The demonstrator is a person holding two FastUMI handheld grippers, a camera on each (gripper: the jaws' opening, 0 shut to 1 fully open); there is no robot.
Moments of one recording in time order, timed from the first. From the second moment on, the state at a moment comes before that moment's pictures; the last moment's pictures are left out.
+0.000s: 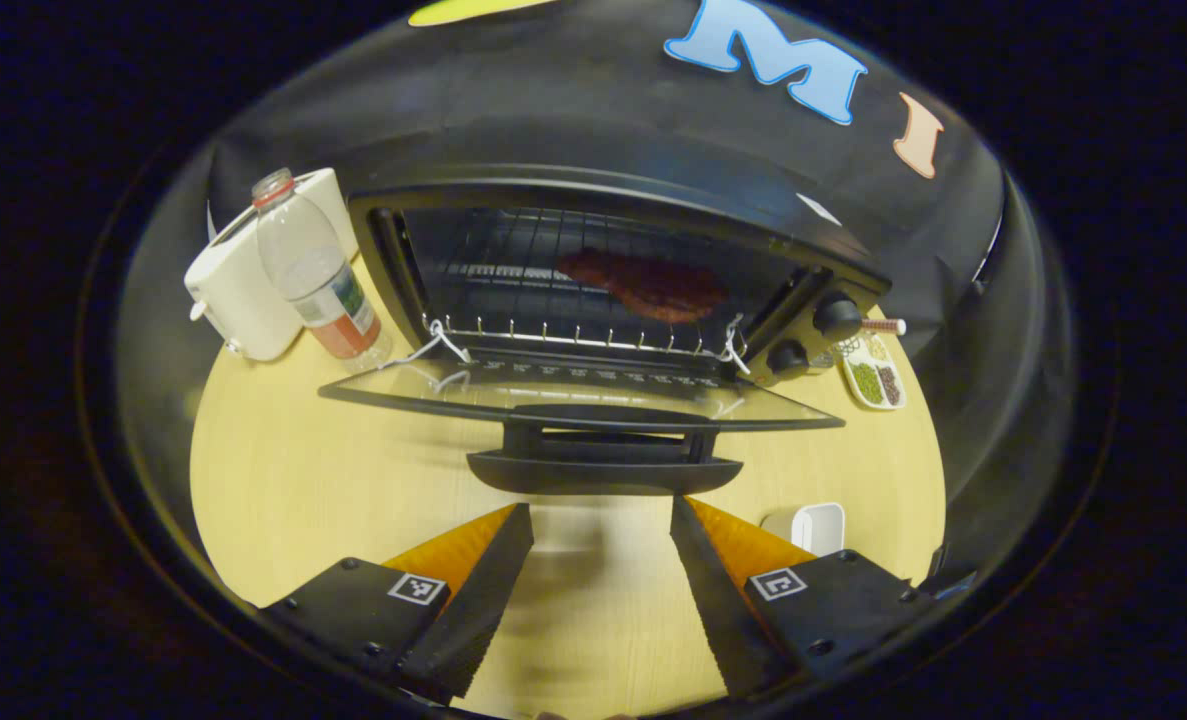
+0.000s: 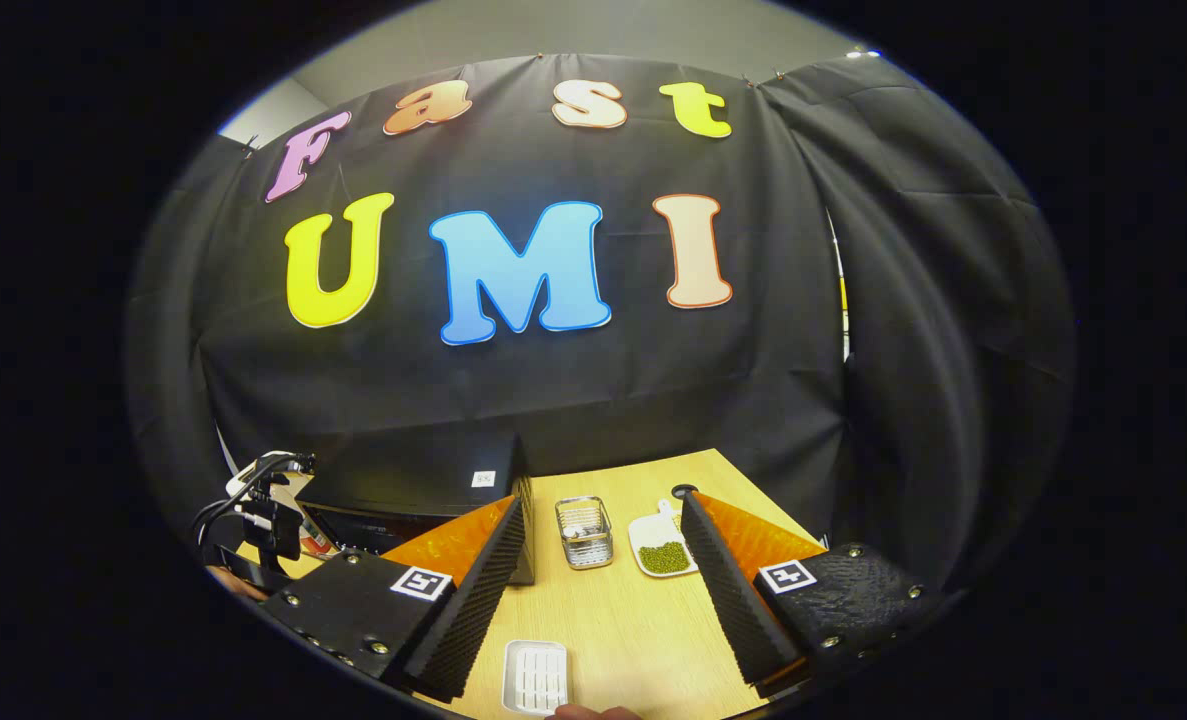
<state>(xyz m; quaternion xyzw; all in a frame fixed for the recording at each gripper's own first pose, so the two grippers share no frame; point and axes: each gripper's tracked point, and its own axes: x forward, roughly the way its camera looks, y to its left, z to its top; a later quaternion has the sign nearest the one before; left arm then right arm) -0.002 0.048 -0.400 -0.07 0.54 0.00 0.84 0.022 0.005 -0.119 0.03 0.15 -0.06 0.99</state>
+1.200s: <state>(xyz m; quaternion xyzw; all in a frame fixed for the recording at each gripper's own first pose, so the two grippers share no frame) -0.008 0.005 0.005 -0.01 0.05 0.01 1.00 0.019 0.016 0.007 0.01 0.04 0.04 1.00</state>
